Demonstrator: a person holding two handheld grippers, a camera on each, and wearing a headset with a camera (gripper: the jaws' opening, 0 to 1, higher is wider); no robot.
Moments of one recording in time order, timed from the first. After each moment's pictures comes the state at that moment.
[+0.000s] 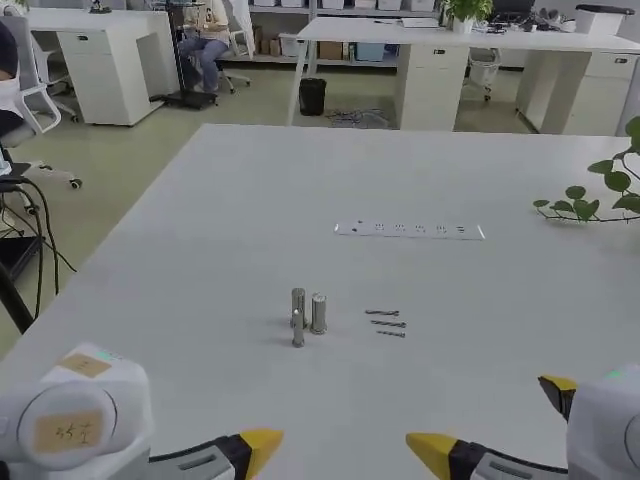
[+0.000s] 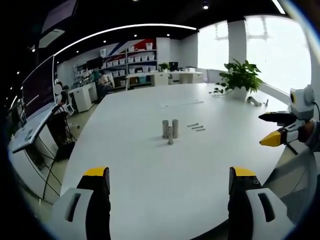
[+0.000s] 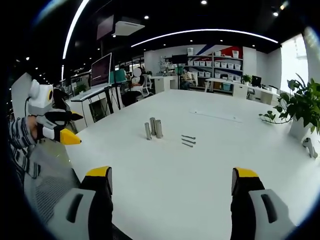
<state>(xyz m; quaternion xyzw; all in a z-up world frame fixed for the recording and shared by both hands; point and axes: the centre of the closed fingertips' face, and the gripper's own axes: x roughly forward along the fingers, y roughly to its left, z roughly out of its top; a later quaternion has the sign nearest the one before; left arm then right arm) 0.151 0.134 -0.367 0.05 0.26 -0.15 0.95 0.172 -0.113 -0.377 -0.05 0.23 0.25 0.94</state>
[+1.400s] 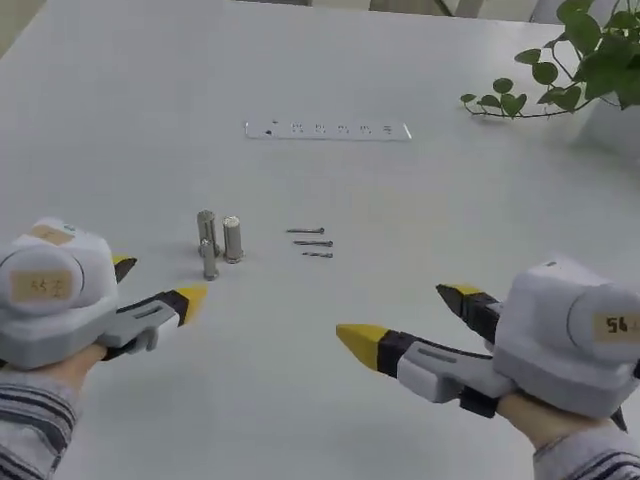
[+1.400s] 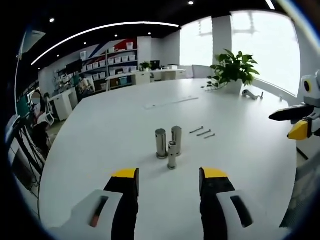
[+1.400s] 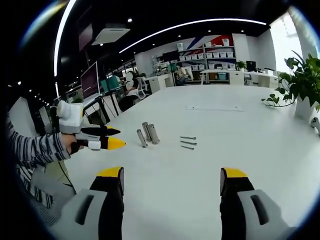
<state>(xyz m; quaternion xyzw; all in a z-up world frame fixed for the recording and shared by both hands) 0.290 0.093 -0.427 0.07 0.25 -0.24 0.93 0.216 -0.105 -0.392 0.03 0.26 0.24 0.94</state>
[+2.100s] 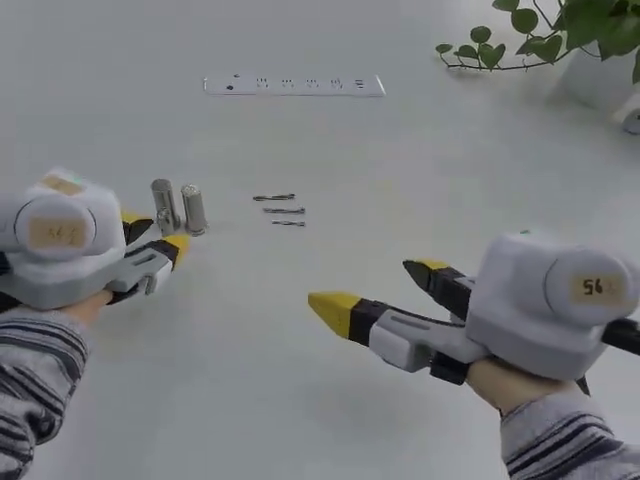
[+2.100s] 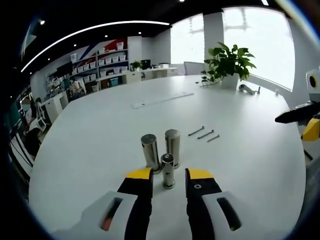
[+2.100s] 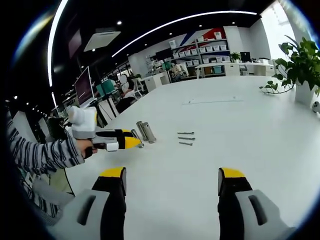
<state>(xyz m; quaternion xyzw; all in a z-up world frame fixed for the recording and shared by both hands) 0.328 0.066 -0.455 0.08 0.25 -0.27 0.92 0.225 -0.103 -0.409 0.07 0.28 0.23 0.93</state>
